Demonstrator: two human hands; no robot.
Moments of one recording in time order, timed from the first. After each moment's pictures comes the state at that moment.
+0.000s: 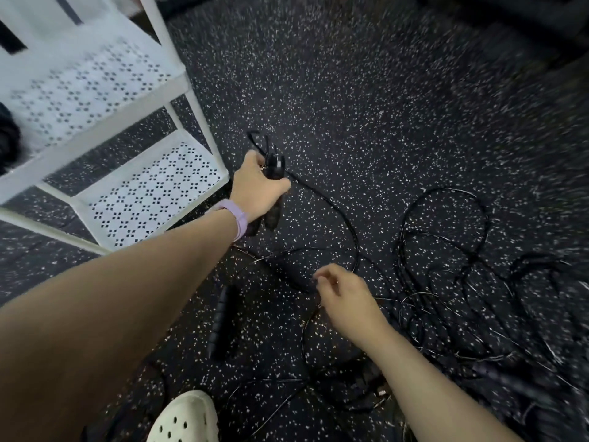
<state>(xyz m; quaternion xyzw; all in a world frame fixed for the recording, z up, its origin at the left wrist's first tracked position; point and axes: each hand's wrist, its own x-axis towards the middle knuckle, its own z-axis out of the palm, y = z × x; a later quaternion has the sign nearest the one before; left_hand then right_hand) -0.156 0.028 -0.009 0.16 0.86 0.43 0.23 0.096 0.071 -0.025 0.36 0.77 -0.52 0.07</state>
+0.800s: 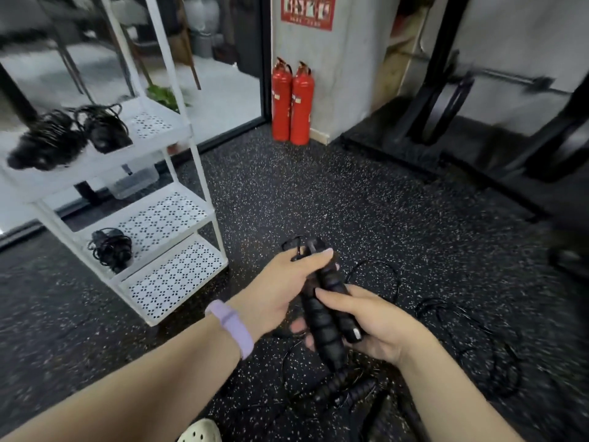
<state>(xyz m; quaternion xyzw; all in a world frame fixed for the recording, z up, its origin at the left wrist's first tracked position) 0.068 -0.056 0.331 0.16 0.62 0.58 0.50 0.207 0.043 0.315 0.20 0.48 -0.85 0.11</state>
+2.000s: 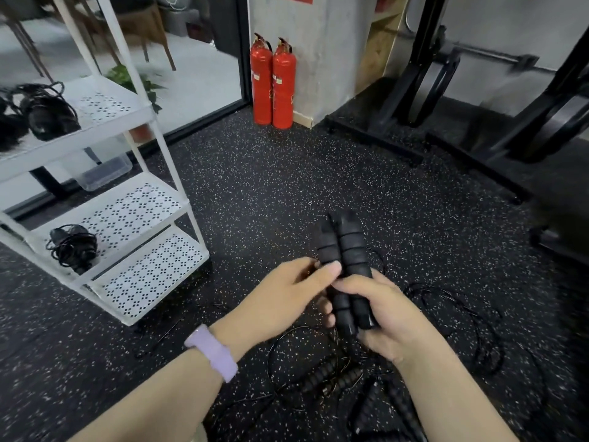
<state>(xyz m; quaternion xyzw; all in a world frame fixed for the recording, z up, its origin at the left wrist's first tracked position) 0.089 -0.047 0.315 0.41 0.62 0.50 0.44 0.222 0.059 0.314 0.25 0.41 -0.87 -0.10</state>
